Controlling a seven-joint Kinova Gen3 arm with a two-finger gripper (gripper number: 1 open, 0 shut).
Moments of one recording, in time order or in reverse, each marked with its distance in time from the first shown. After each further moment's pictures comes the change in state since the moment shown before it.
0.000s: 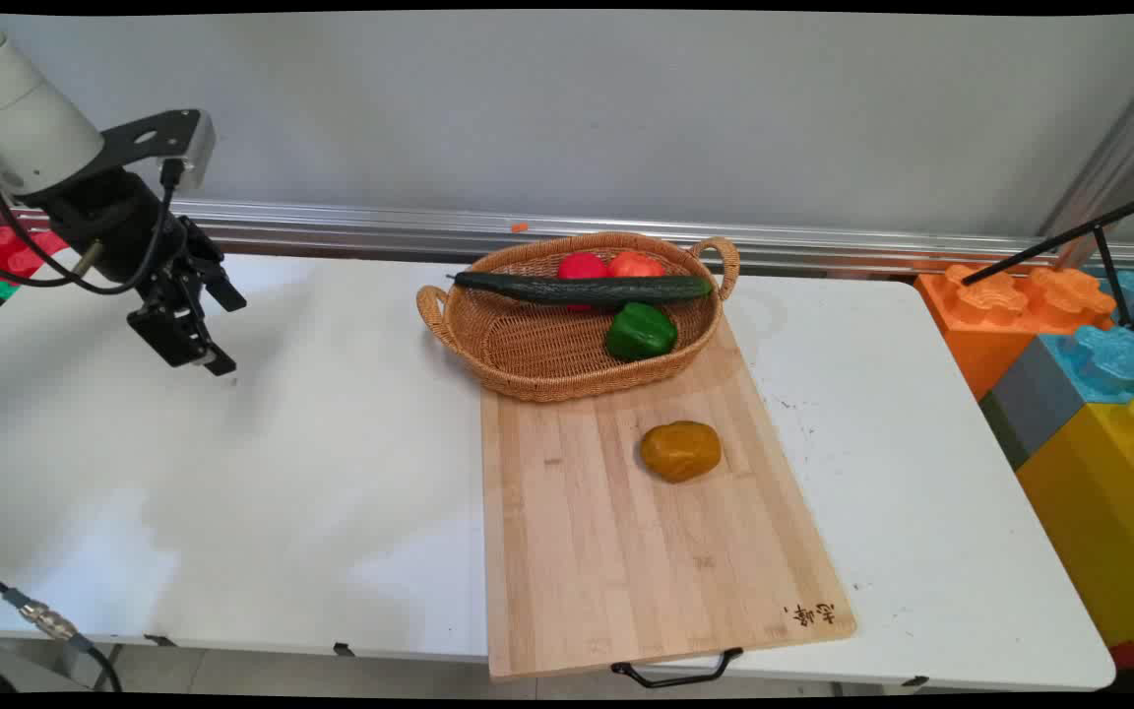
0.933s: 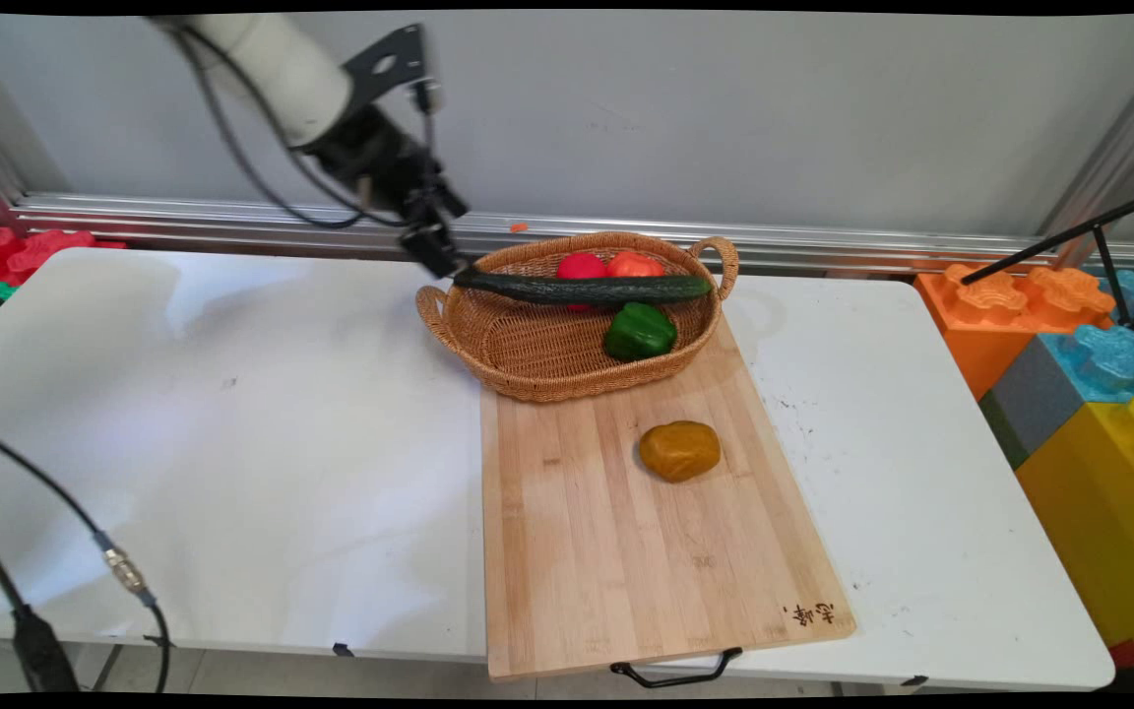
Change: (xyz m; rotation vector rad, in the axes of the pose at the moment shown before) arm 0.178 -0.018 0.036 0.182 0.293 0.103
